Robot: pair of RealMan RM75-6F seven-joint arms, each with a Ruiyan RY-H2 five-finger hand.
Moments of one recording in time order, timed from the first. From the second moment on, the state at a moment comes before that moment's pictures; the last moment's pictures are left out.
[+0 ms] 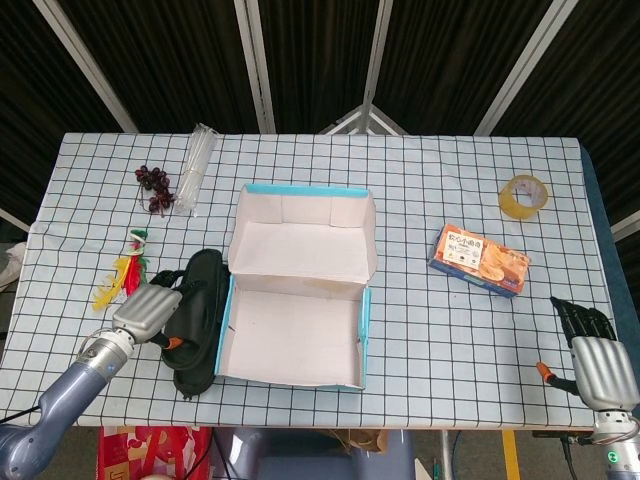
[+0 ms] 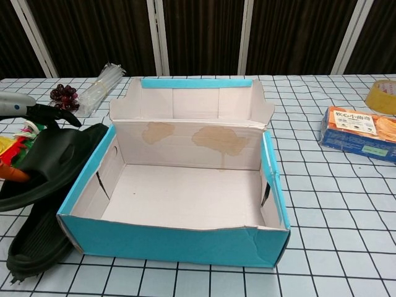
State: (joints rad) left arm -0.73 -1.05 0.02 -1.98 0.95 0.91 0.40; right arm 0.07 -1.07 0.05 -1.72 -1.41 1.41 -0.11
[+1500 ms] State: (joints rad) left arm -0.62 -0.87 -0.05 -2.15 2.05 1.26 1.39; right arm 0.08 -1.06 0.04 -1.74 -1.41 1.38 -0.10
